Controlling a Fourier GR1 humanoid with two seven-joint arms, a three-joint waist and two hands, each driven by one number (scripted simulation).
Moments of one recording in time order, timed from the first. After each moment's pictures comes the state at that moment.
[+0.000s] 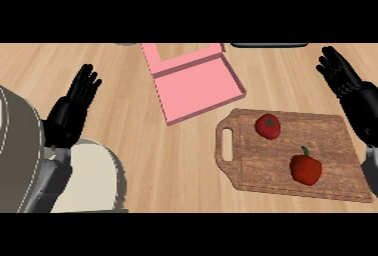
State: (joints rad) left arm -0.30 0.37 -0.13 -1.35 0.32 0.11 -0.14; right arm -0.30 -0.51 0.06 -1.62 -0.20 0.02 0.13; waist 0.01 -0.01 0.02
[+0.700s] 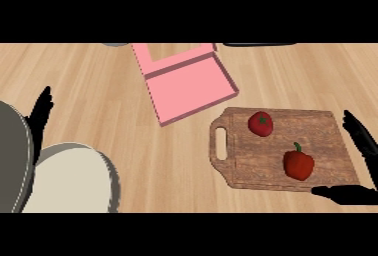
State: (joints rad) left arm -0.18 0.54 -0.11 -1.26 0.10 0.29 -0.03; right arm 0.11 -0.55 0.03 -1.59 -0.04 -0.04 -0.16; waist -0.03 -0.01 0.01
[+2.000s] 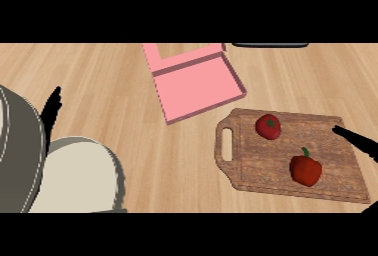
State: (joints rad) left arm -0.18 0.51 -0.13 -1.30 0.03 0.29 0.04; right arm 0.05 -0.86 0.12 -1.59 0.25 0.33 -0.02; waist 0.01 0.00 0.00
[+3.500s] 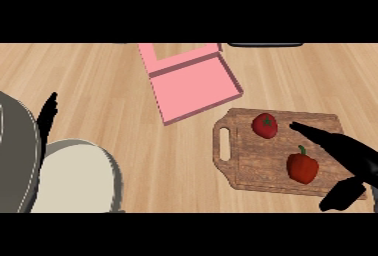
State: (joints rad) left arm -0.12 0.46 -0.05 -1.36 -0.05 0.24 0.07; right arm -0.09 -0.63 0.17 -1.66 0.39 0.53 0.16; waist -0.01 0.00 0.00
